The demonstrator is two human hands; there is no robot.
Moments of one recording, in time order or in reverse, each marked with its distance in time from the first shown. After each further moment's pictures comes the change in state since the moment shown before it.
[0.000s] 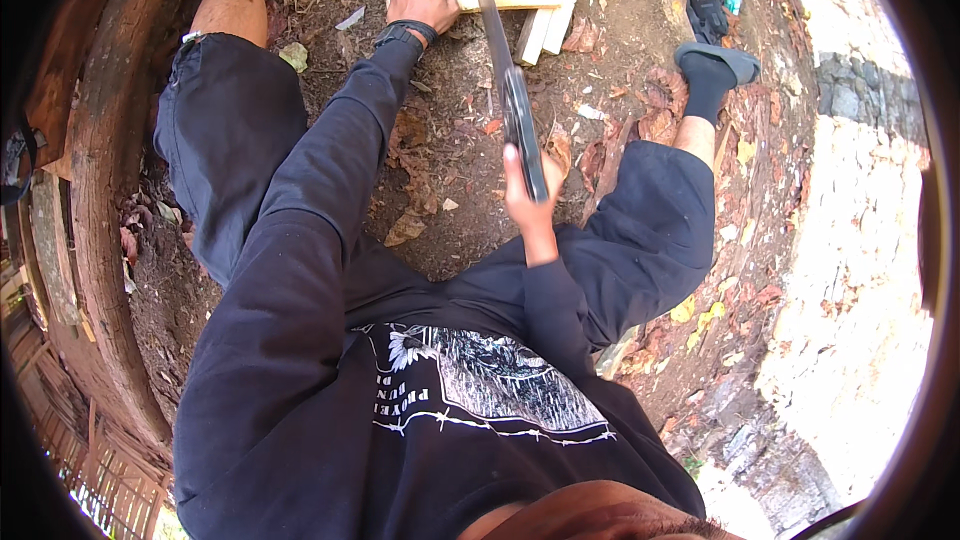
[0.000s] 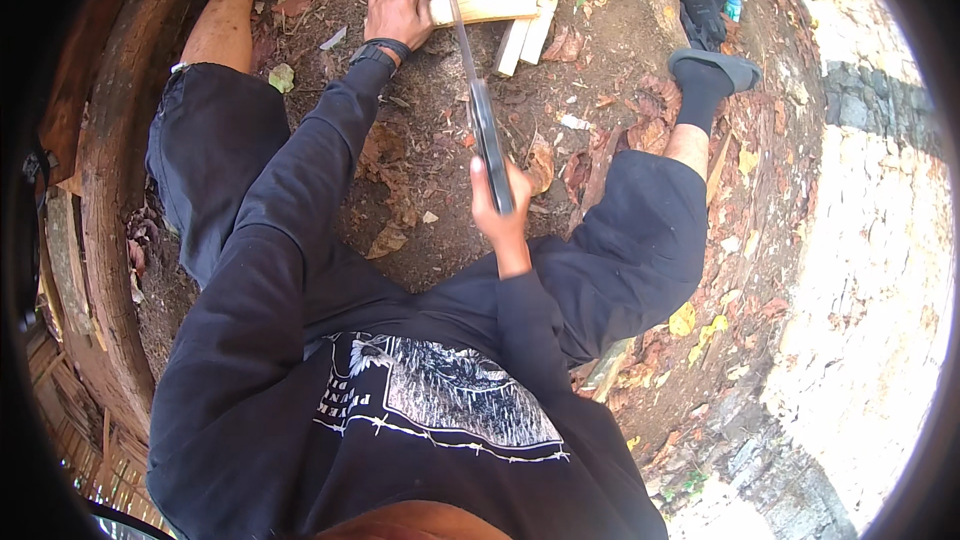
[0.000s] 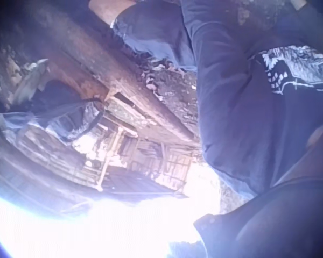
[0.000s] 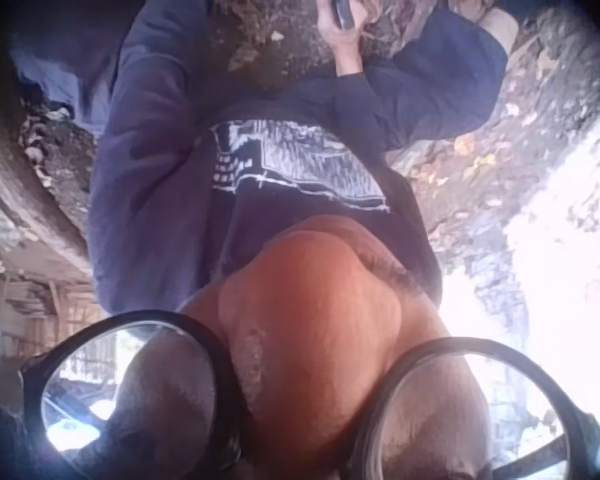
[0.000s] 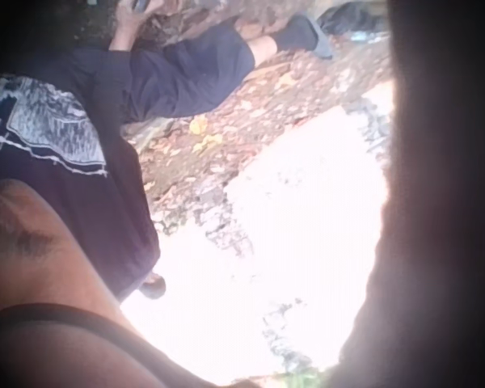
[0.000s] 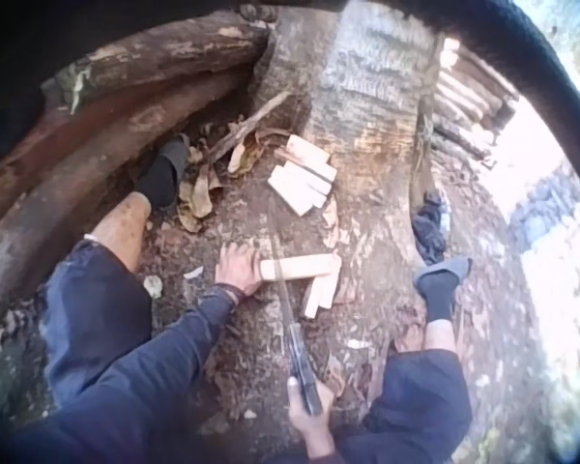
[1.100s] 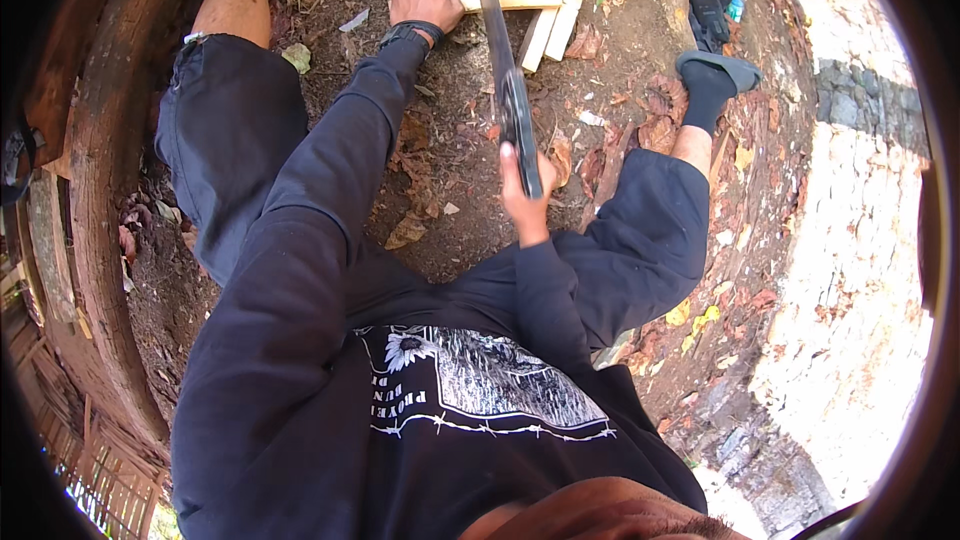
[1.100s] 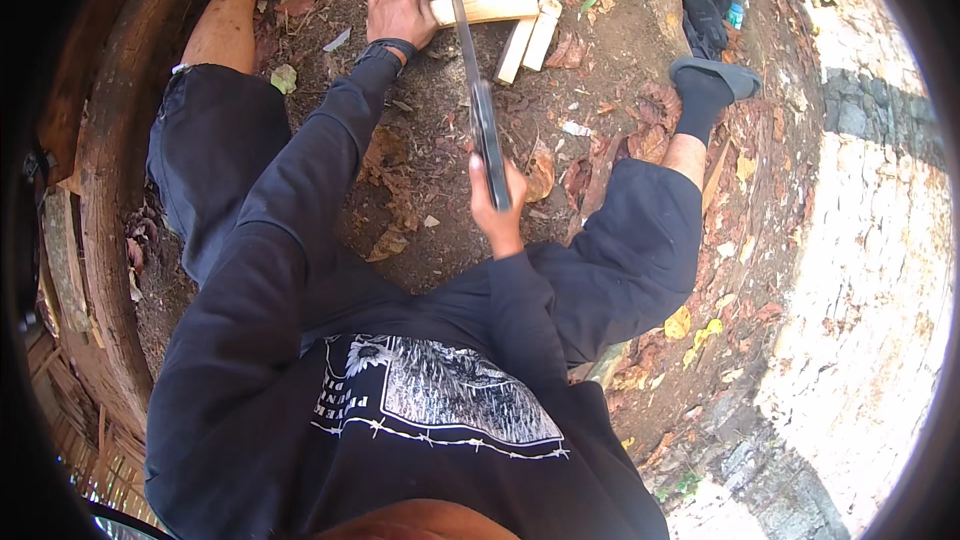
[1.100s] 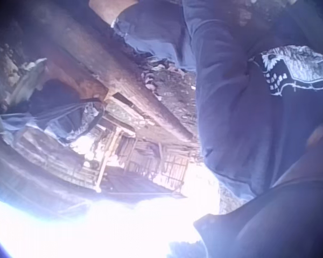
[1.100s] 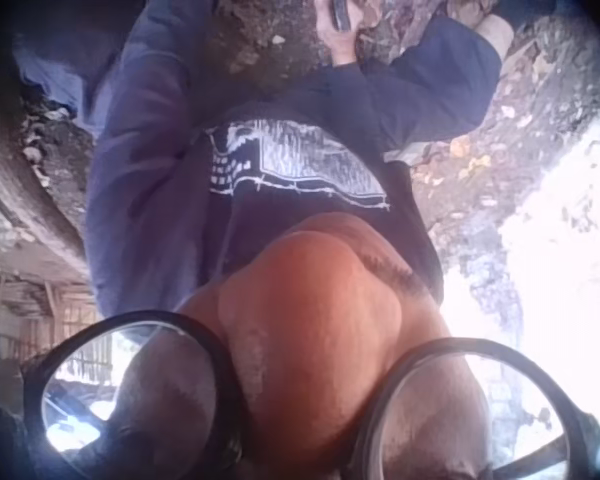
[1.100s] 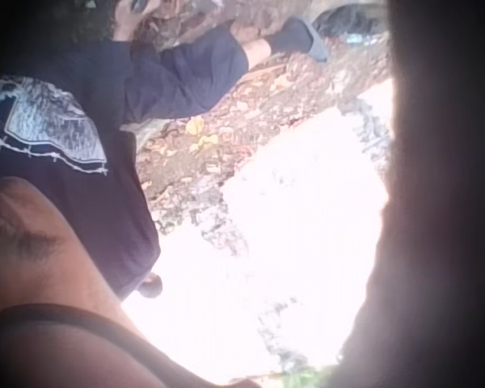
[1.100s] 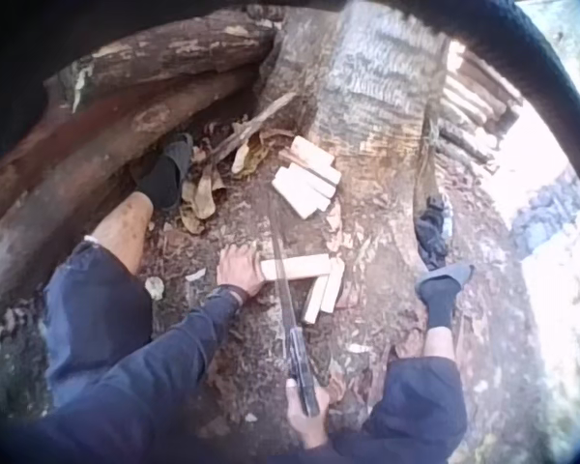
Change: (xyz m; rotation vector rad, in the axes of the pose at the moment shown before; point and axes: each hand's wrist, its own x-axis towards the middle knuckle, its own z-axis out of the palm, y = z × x) left_hand 0.004 0.000 0.004 0.054 0.027 -0.071; right_hand 0.006 0.017 0.015 0.029 0.001 0.104
